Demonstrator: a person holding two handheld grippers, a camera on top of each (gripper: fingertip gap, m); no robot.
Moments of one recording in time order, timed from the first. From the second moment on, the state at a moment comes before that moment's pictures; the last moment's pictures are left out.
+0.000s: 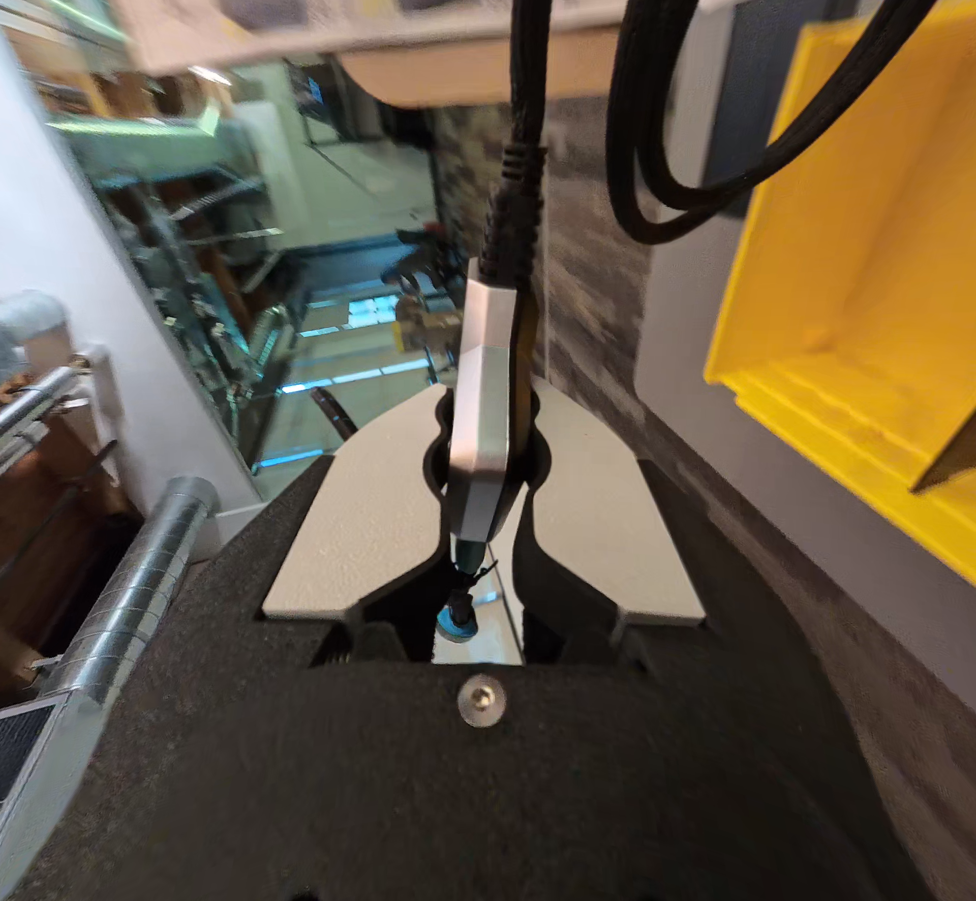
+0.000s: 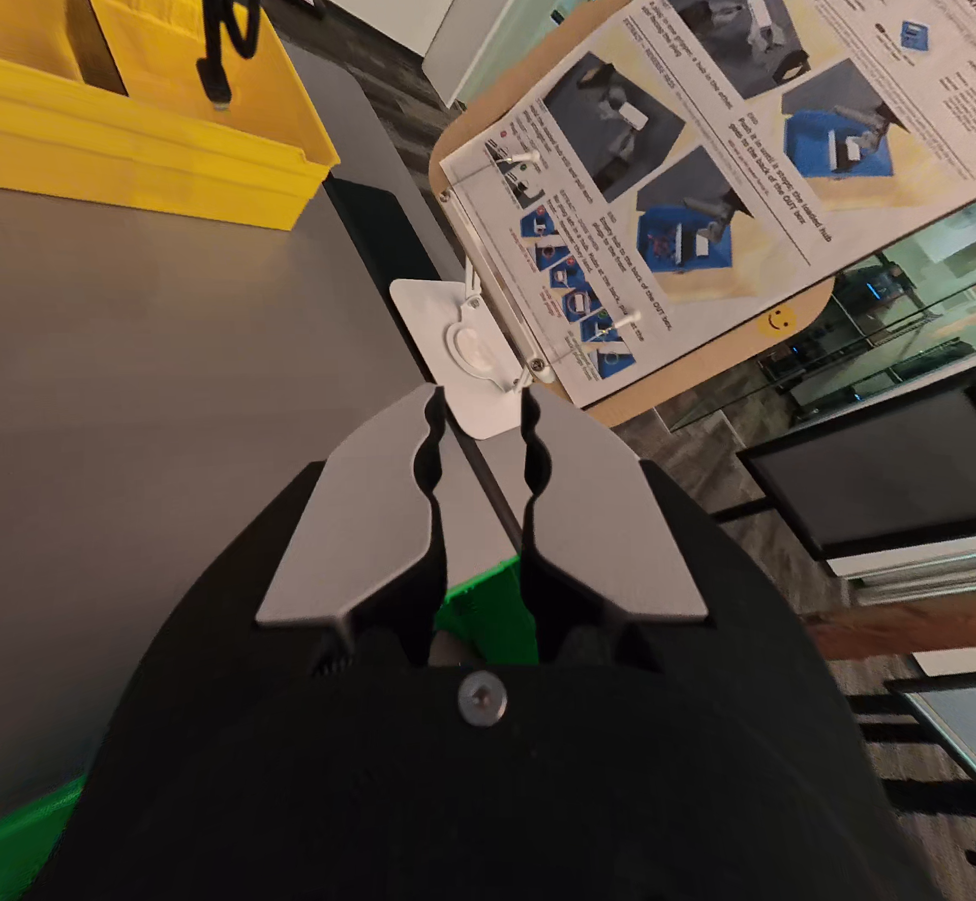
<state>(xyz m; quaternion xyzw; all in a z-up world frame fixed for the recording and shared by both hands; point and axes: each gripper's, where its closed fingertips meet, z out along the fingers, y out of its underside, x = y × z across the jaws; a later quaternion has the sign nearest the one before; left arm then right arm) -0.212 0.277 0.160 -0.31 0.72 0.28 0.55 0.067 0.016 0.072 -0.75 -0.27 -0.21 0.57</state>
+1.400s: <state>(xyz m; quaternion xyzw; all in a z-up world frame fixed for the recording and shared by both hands) -0.175 0.086 0.144 -0.51 0.56 -0.31 0.57 -0.049 0.022 0.129 -0.51 -0.39 -0.50 0.58</state>
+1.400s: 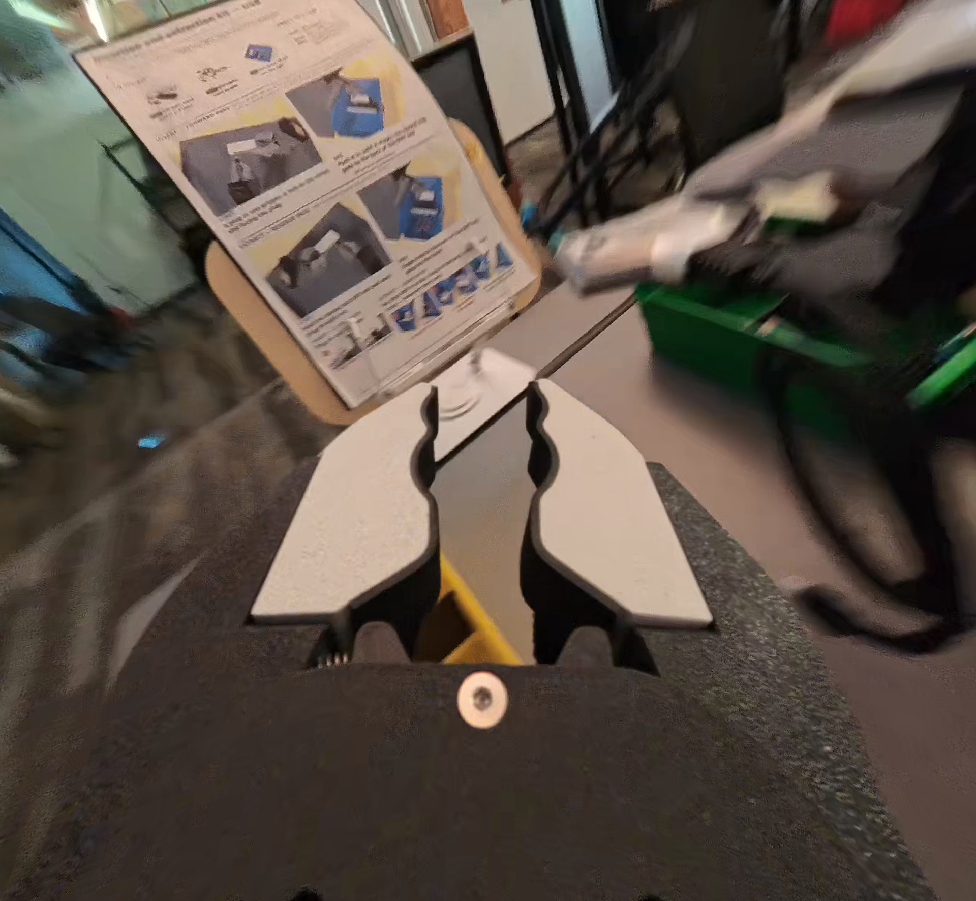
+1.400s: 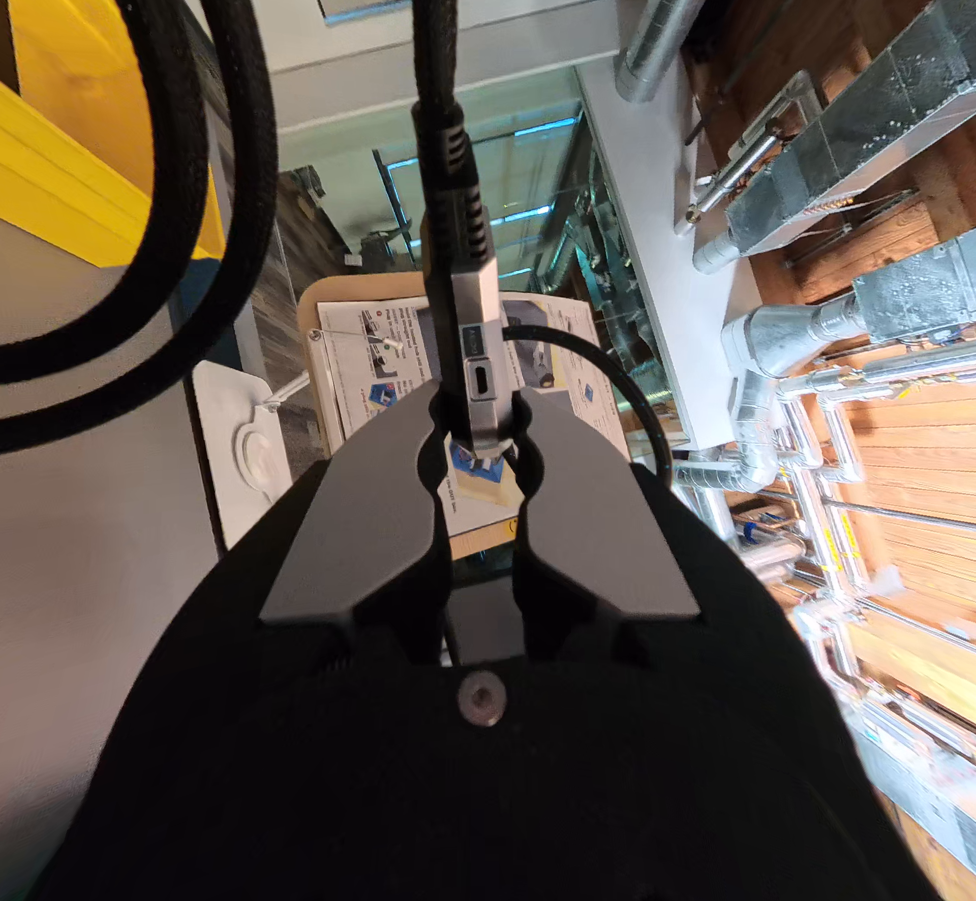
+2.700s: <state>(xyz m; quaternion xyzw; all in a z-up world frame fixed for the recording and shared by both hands) -0.133 0.056 0.082 -0.44 0.75 -0.22 0.43 -0.066 0.045 0.115 -0.56 -0.32 -0.38 0.66</state>
